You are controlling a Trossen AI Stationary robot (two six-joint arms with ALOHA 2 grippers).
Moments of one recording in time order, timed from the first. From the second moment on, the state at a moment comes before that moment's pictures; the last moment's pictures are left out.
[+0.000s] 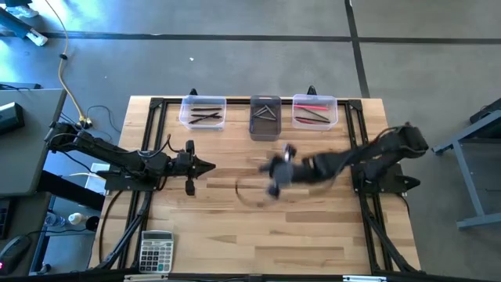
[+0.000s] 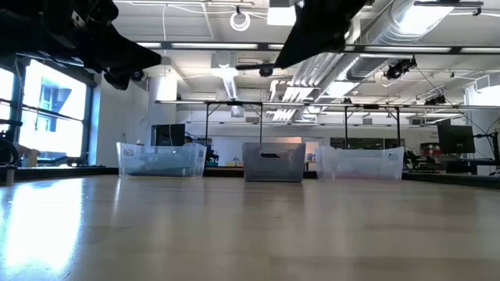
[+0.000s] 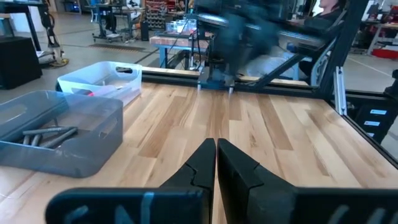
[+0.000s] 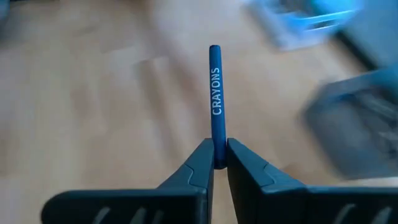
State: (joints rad) left arm -0.11 0.81 0.16 0.54 -0.33 -0.09; right arm 0.29 1.58 1.19 -0.45 0.51 0.42
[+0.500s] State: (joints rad) left arm -0.11 0.81 0.16 0.51 -0.35 -0.05; right arm -0.39 1.69 1.20 -0.42 0.26 0.09
